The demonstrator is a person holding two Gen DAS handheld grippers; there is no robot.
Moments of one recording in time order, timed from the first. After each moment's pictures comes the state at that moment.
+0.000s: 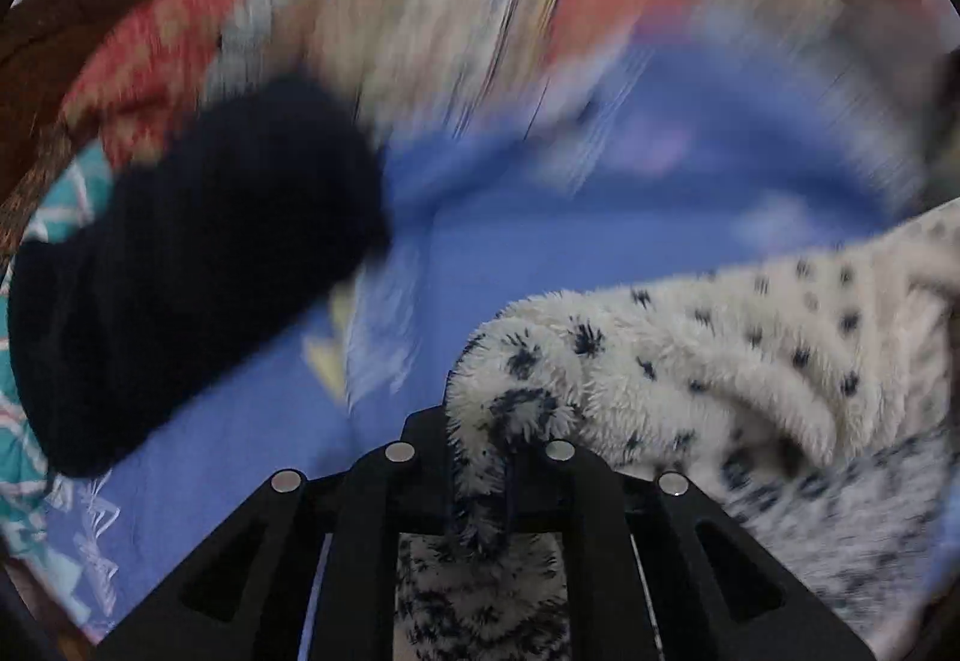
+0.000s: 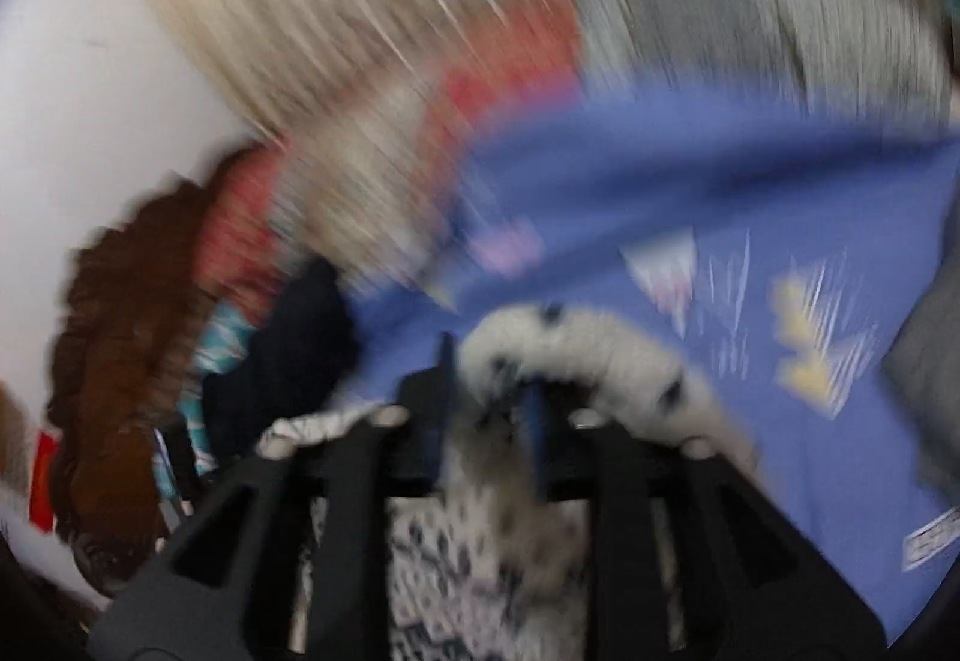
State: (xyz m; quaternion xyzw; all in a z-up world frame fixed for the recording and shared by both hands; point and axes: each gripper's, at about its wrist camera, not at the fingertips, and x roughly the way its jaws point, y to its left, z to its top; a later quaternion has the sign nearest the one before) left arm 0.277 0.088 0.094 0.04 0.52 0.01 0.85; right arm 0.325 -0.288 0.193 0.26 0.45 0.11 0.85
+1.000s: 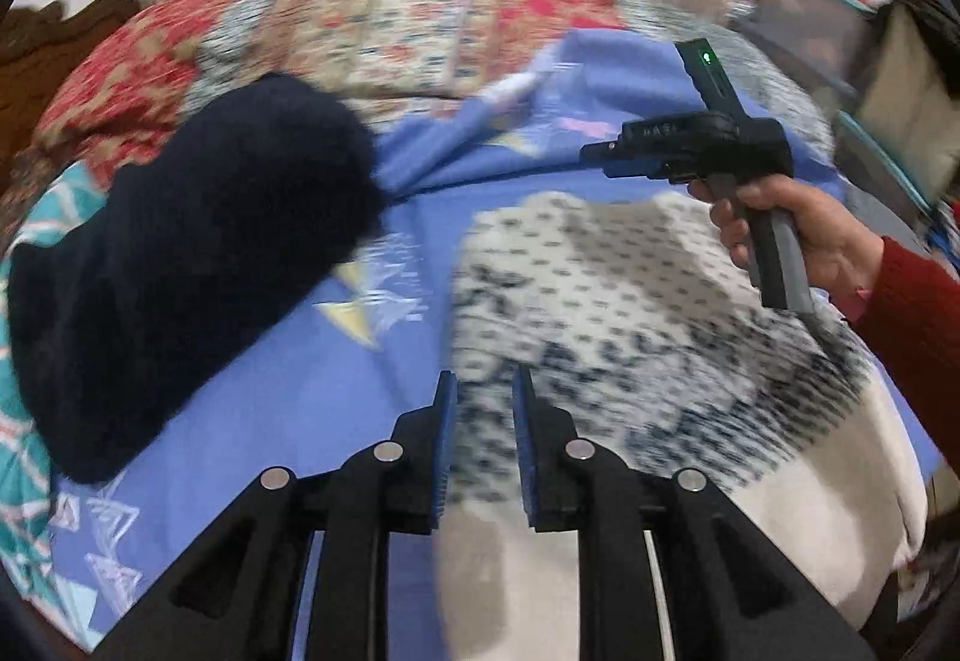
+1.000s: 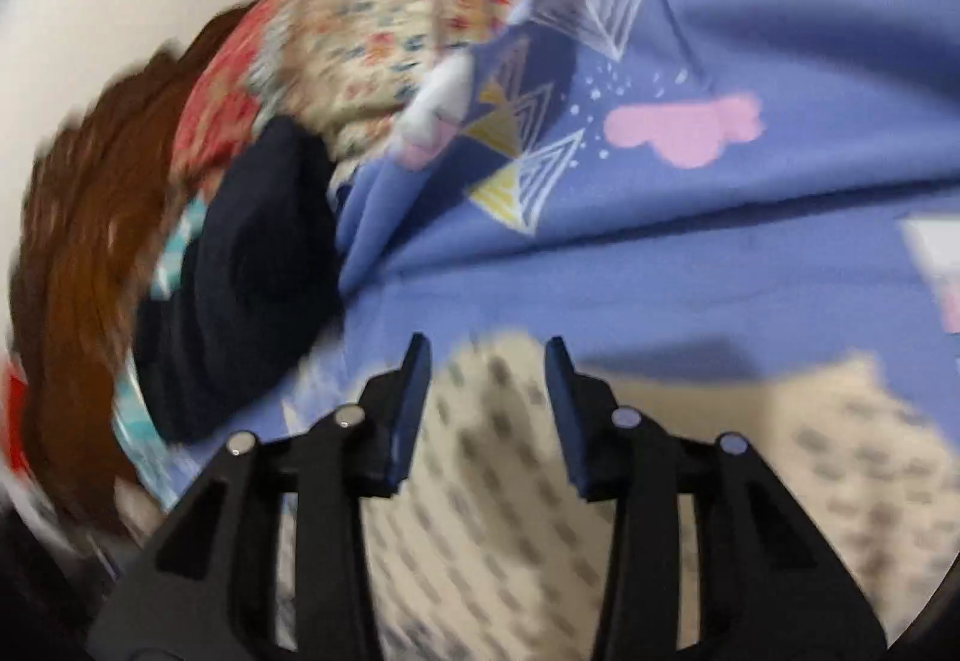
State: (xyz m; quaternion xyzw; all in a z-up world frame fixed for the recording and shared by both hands) left arm 0.182 0.138 0.146 0.04 0.45 -0.14 0.88; right arm 0.448 -0.129 0.090 0.16 0.49 0.23 0.82
